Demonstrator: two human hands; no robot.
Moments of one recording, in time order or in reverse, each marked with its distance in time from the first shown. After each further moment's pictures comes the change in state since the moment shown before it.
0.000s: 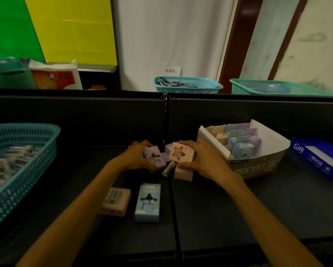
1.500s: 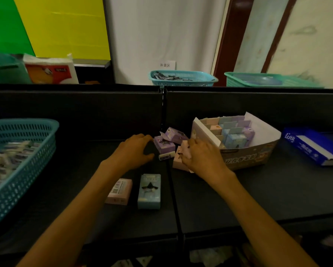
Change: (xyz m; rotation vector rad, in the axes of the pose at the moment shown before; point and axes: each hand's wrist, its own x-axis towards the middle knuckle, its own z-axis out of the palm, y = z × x) left_hand -0.039 0.019 -0.005 0.379 0.205 0.236; right_hand -0.025 -0.017 0.015 -0.411 0.106 0.040
